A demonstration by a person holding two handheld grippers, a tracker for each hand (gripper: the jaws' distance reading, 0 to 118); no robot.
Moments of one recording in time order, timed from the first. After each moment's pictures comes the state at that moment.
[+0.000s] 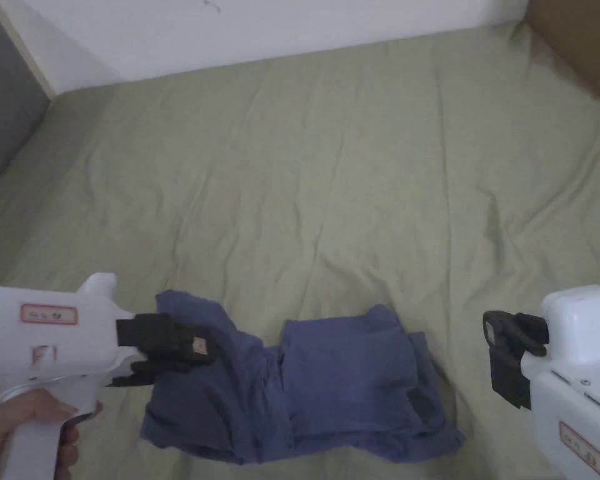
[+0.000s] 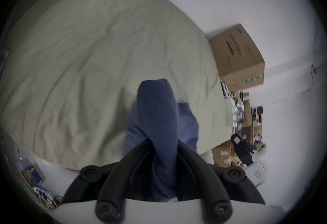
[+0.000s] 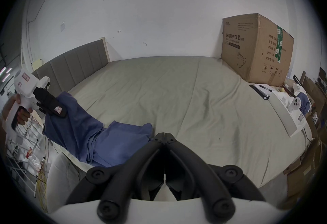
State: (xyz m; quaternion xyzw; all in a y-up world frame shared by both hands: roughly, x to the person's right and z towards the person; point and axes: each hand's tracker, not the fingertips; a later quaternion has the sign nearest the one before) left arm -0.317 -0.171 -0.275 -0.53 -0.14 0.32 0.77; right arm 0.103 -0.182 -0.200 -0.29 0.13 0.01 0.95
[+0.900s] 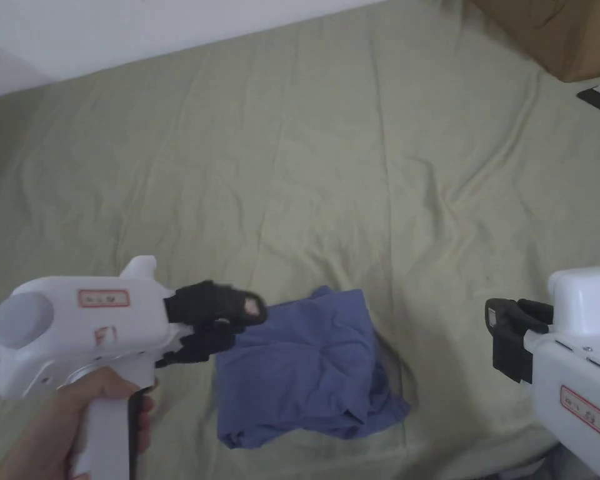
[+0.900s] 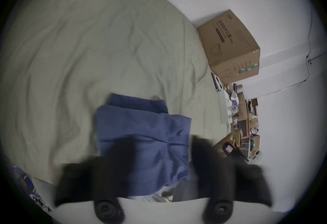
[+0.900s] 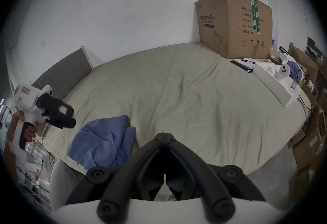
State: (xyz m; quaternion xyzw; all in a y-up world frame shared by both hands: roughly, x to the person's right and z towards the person) left arm -0.238 -0.198 -0.294 -0.51 -0.16 0.32 0.78; right arm 0.161 -0.203 -0.191 -0.33 0.07 -0.07 0.94
